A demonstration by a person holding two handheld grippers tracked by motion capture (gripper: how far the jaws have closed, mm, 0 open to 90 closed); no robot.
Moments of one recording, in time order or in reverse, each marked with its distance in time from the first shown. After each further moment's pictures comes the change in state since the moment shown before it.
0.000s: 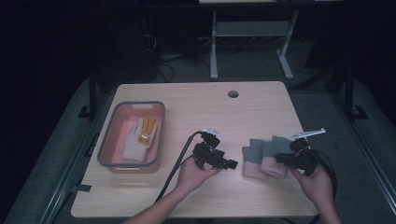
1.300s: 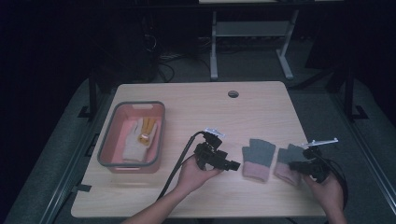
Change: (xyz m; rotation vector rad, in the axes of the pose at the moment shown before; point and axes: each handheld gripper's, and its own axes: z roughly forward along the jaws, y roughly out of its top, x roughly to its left) left arm -0.005 0.003 -0.002 0.000 -0.041 0.032; right arm -0.047 -0.040 0.012 0.050 -0.061 0.130
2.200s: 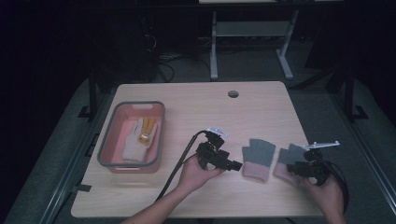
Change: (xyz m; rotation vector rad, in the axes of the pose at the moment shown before) left arm -0.005 0.004 0.002 0.007 -0.012 0.007; right arm -0.002 -0.008 0.004 -0.031 -0.018 0.005
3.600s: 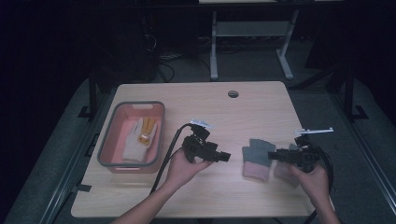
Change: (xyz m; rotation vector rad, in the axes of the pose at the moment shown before) left arm 0.011 0.003 -0.039 -0.064 0.038 -0.023; right arm 0.026 0.042 -0.009 -0.091 0.330 0.056
